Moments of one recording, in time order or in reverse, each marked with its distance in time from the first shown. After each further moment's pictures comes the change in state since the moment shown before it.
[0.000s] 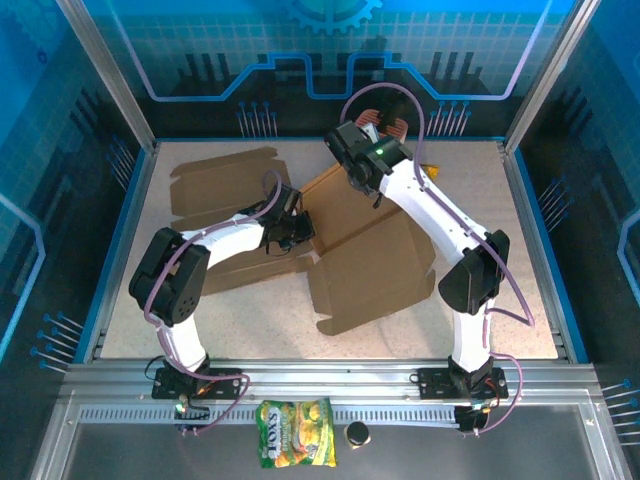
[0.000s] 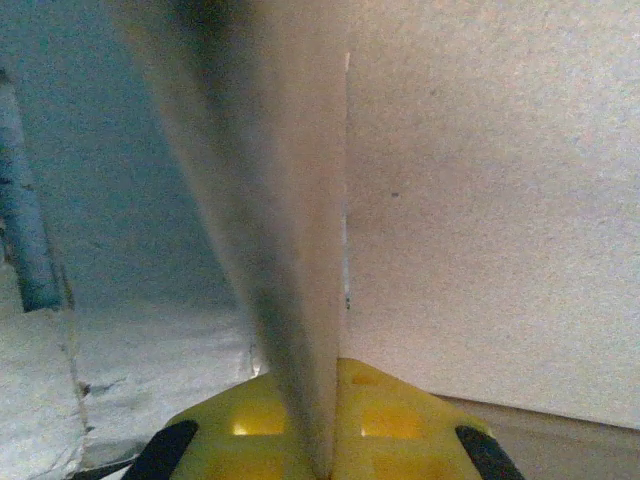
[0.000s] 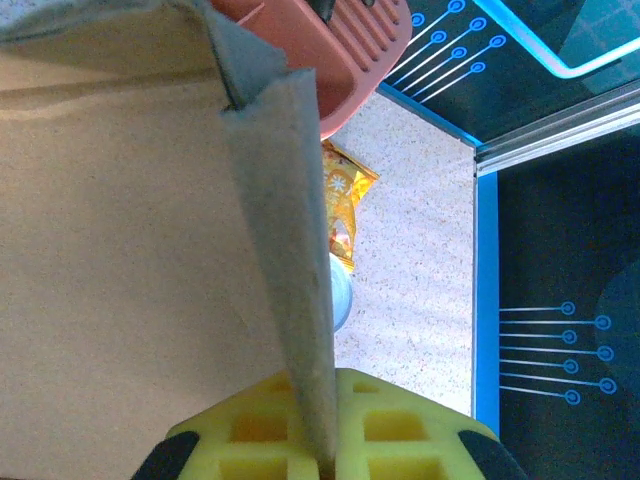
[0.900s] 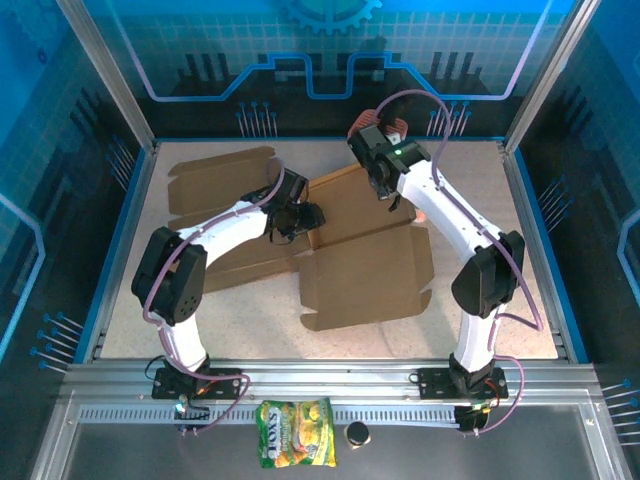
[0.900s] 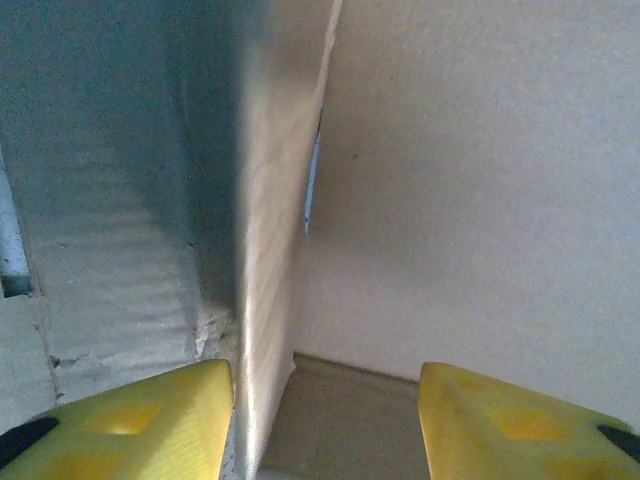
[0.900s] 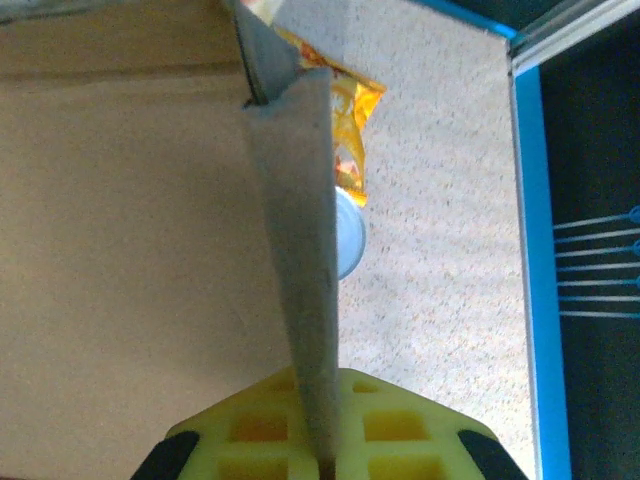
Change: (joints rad) left arm -0.015 0.011 0.178 -0.207 -0.035 0.018; right arm -0.109 -0.075 -0.163 0.006 -0.123 0.166
